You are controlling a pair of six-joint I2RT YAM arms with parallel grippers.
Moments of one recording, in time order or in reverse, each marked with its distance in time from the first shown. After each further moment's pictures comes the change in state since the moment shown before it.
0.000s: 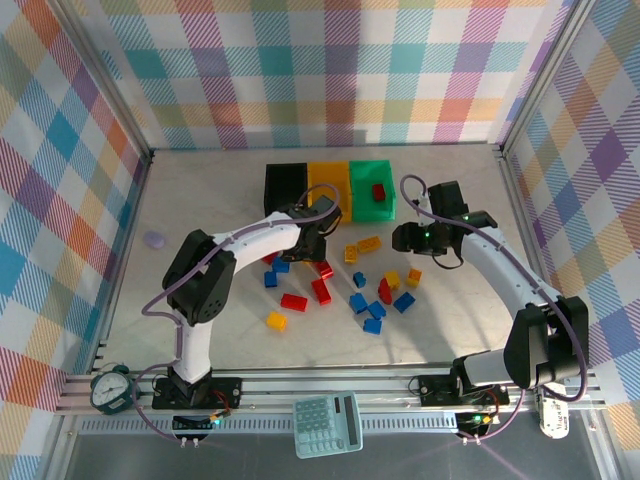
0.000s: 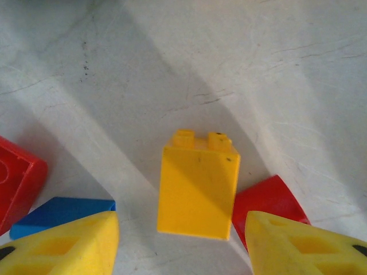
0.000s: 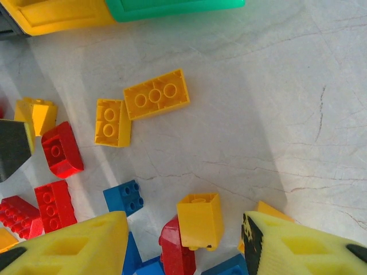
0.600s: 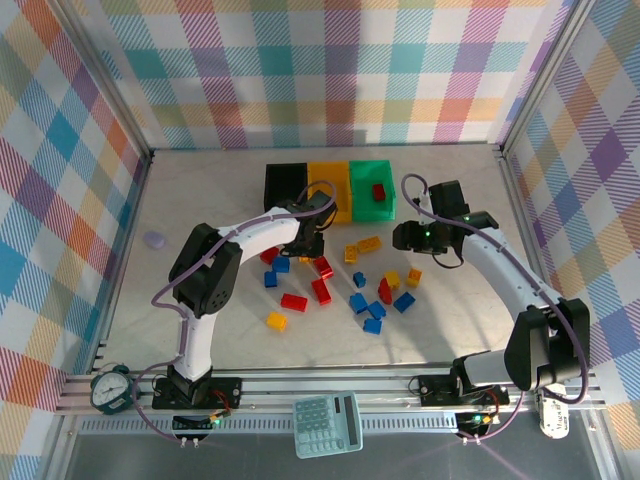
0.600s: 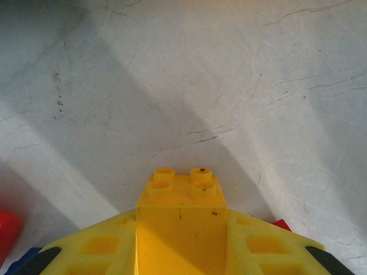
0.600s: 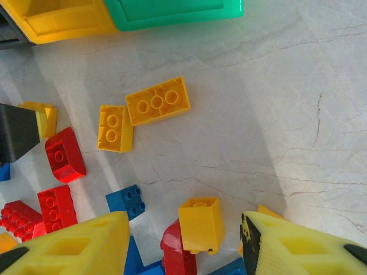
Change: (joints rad) left arm 0.042 0.059 0.034 0.046 0.061 0.060; right arm 0.000 -0.013 -0.004 0.010 0.008 0.006
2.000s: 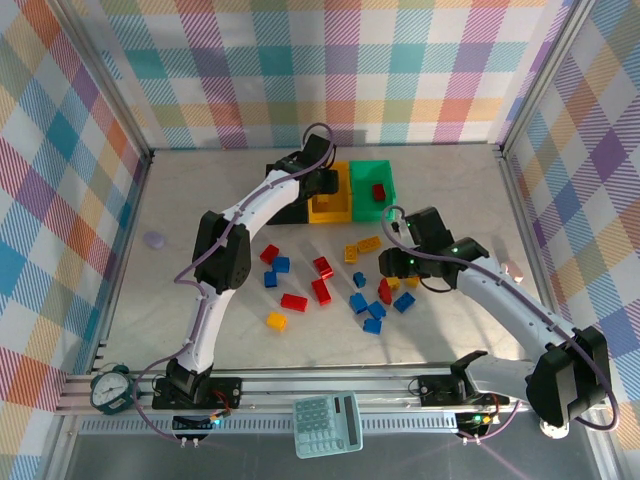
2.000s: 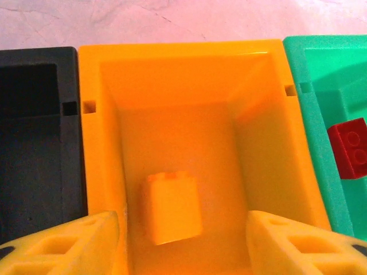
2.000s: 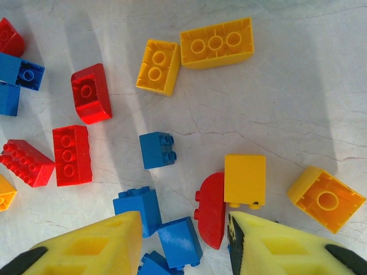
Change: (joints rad) left arm 0.118 0.290 0.616 0.119 0.029 0.138; right arm 0.250 -0.174 -0.144 0.018 0.113 0.034
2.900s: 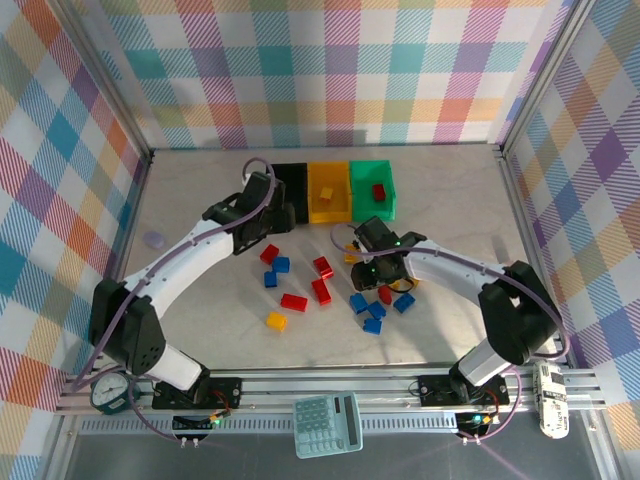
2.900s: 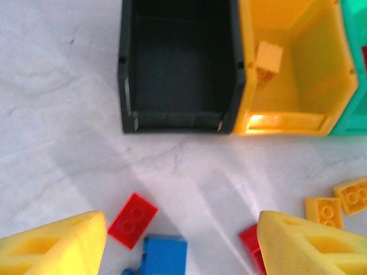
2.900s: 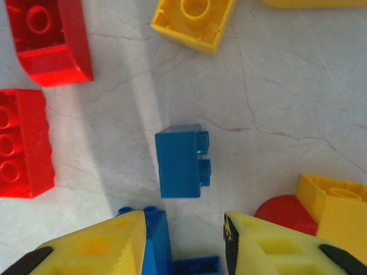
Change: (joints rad) left arm 0.000 -0.849 -0.882 0.025 -0.103 -0.095; right arm 0.177 0.386 0.081 0.068 0.093 -0.001
